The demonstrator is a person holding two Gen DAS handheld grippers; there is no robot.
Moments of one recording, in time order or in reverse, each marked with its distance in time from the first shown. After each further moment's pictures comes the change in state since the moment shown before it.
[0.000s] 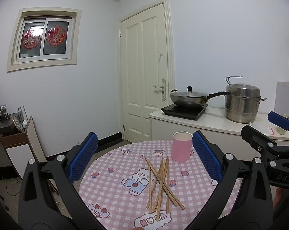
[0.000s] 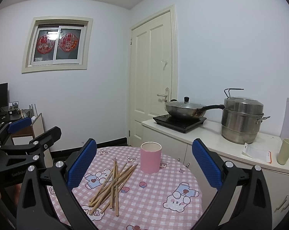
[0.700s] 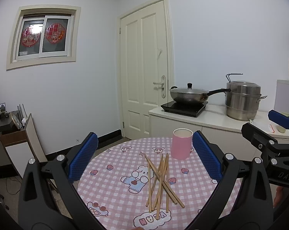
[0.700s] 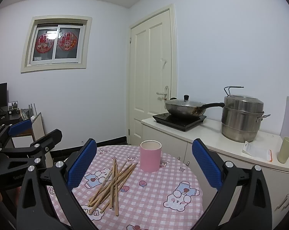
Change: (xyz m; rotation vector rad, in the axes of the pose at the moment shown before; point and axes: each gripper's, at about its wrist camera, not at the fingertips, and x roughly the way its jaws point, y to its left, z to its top) left arm 0.006 -0.002 -0.006 -0.002 0.023 0.000; right arm 0.005 0.003 -0.006 0.003 0.009 -0.006
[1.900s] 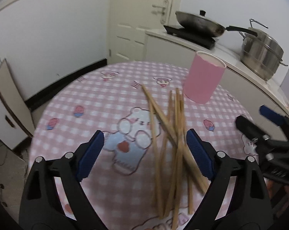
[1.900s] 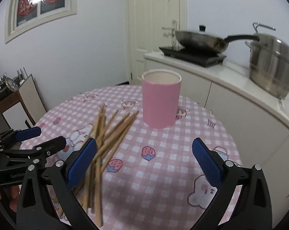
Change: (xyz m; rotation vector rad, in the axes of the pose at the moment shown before) left arm 0.205 0.025 -0.105 -0.096 0.569 -0.130; right arm 0.187 0.003 -0.093 0.038 0.457 0.029
